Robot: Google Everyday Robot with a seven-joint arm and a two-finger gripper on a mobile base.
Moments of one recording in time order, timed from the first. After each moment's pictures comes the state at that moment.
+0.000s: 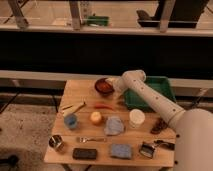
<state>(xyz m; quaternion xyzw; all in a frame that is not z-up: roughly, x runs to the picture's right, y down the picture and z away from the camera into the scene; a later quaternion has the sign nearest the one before) 0.044 -0.005 0.954 -0.07 -0.25 -0.19 0.95</state>
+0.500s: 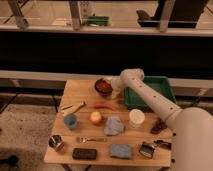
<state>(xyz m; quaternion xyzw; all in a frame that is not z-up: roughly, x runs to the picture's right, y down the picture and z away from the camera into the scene) 0.030 -0.013 0.956 -0.06 -0.26 -0.20 0.94</state>
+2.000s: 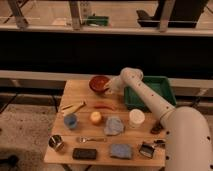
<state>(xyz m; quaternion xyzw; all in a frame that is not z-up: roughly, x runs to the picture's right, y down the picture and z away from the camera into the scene) 0.017 -0.001 0.962 -0.08 -0.31 -0.21 0.92</state>
